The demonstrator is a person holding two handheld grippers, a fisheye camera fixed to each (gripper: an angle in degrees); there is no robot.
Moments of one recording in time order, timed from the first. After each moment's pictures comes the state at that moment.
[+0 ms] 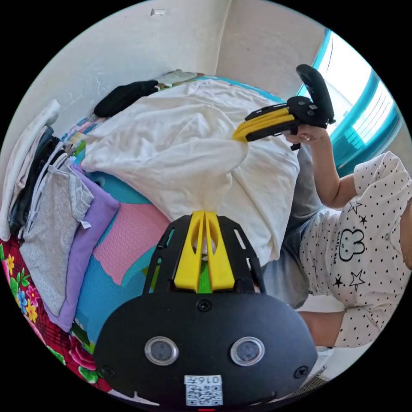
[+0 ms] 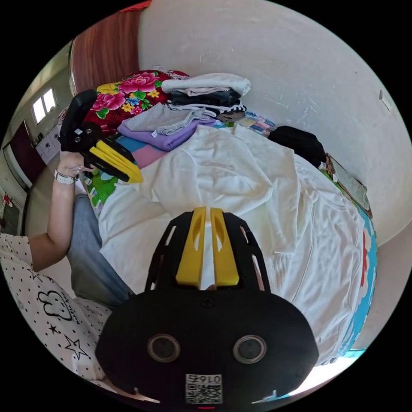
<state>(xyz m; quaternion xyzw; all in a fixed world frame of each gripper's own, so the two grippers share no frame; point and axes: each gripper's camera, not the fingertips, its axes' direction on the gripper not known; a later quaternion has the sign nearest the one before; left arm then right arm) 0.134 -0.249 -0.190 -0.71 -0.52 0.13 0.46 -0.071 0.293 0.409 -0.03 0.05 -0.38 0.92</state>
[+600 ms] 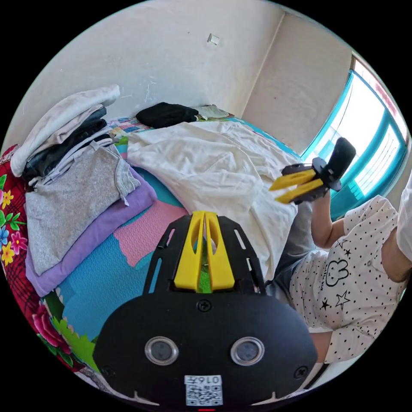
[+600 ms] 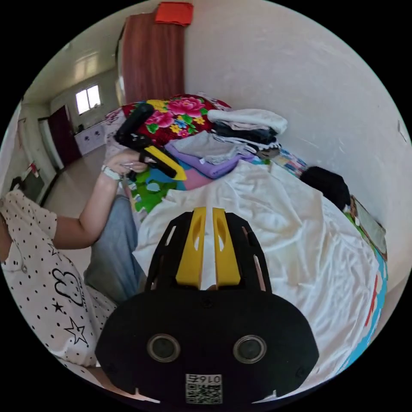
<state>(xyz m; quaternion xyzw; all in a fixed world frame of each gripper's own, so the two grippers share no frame) 0.187 -0.313 -0.262 -0.55 -0.56 0.15 0.60 -0.147 0.320 0.380 0.04 -0.10 -0.50 0.86</state>
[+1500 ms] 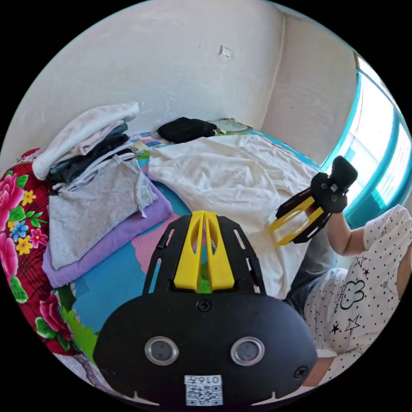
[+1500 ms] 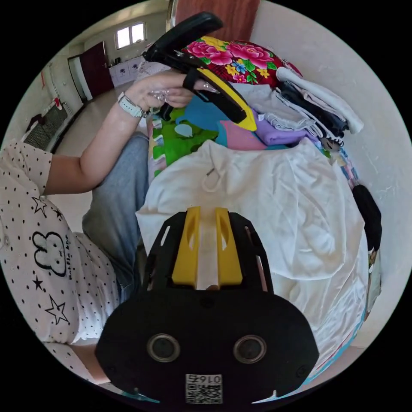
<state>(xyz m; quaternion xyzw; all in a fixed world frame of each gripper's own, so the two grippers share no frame) 0.202 -0.297 -0.255 -0.52 -0.62 0.23 0.54 -0.236 0.250 0.456 -0.13 -0.07 -0.60 0.79</state>
